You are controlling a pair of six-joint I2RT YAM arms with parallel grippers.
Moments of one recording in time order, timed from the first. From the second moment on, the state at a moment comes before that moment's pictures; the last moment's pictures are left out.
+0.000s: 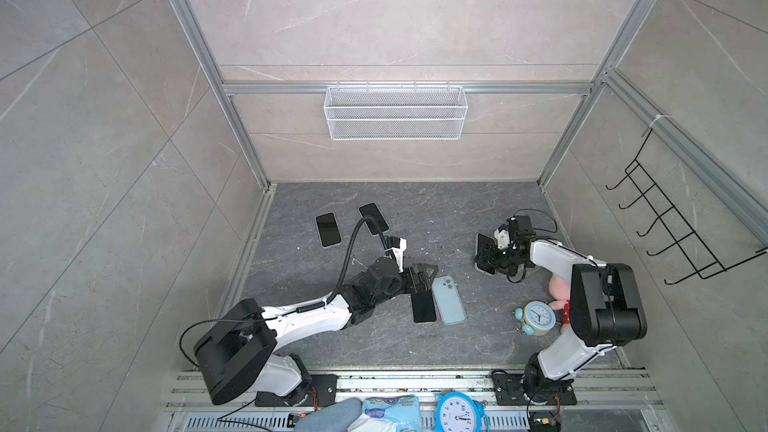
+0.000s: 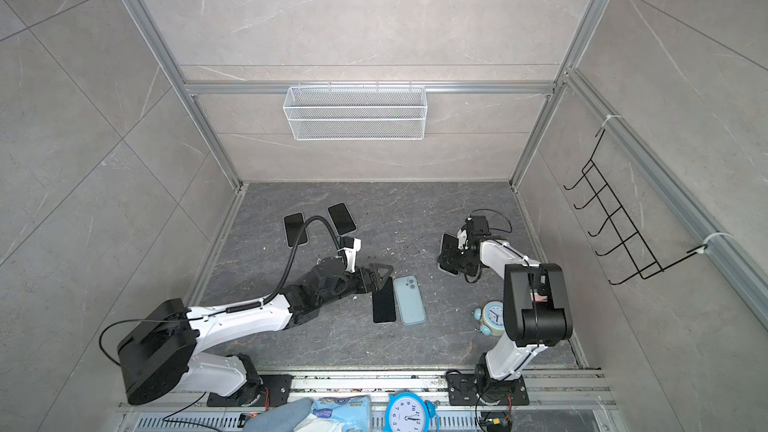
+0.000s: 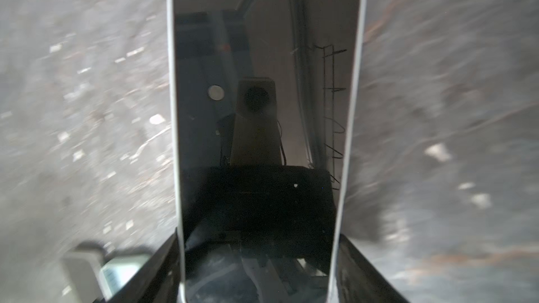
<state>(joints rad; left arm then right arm) -0.92 1.43 0.67 0.38 0.05 -0.90 0.02 1.65 0.94 -0.47 -0.33 0.31</state>
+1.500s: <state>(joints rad) -0.78 1.86 0.82 0.72 0.22 -1.17 0.45 1.41 0.75 -0.31 -0.50 0.38</state>
